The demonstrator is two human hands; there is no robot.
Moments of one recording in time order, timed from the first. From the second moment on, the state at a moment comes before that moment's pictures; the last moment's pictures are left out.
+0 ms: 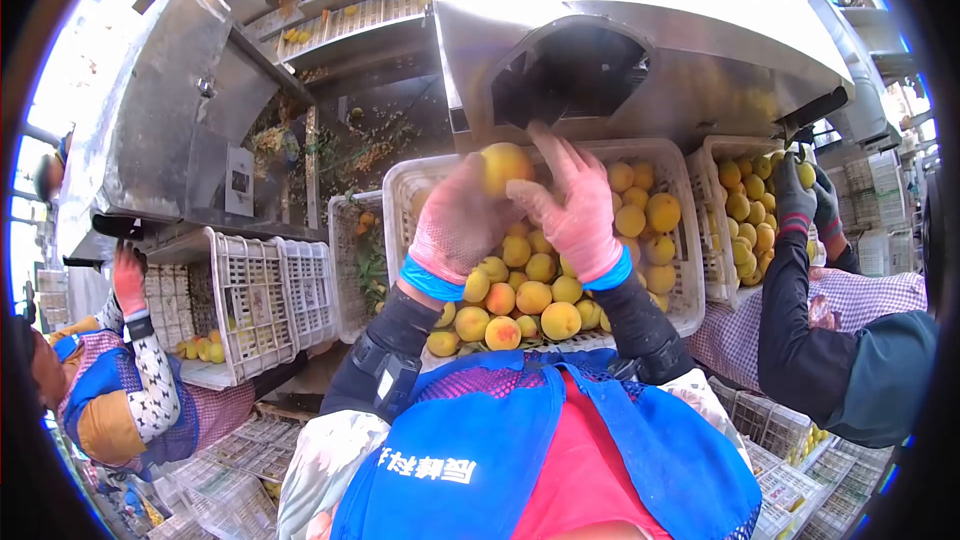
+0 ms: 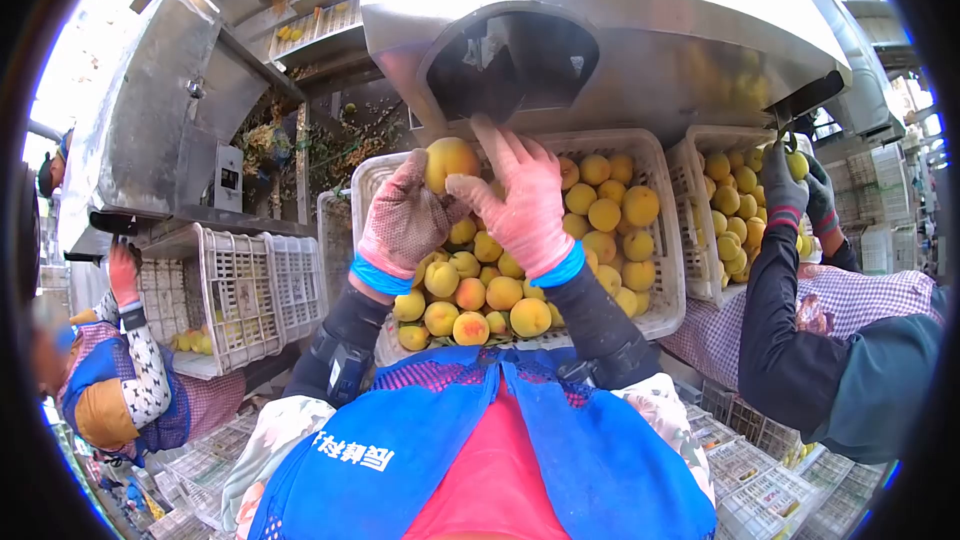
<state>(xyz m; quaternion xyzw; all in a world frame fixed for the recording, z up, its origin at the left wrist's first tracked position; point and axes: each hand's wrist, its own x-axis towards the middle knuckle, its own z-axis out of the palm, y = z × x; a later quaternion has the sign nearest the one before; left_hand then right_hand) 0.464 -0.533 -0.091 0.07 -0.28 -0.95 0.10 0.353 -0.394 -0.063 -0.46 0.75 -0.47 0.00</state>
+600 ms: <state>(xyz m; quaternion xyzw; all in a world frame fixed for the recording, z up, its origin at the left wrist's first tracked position) 0.513 -0.517 -0.178 -0.01 -0.95 -0.14 -0.30 0.242 -0.464 -0.090 -0.40 0.82 -0.34 -0.23</state>
